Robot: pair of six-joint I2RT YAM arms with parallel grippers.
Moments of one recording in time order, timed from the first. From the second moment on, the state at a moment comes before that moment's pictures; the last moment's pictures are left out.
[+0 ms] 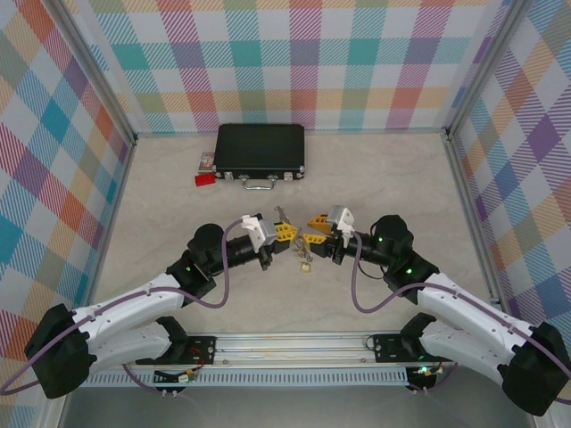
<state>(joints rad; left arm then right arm) -0.82 1.01 0.54 0.48 0.36 0.13 0.71 0.90 0.54 0.28 -0.49 -0.11</state>
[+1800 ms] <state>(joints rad) -0.83 0.95 0.61 0.24 0.36 0.18 0.70 0.95 0.58 0.22 -0.60 -0.16</state>
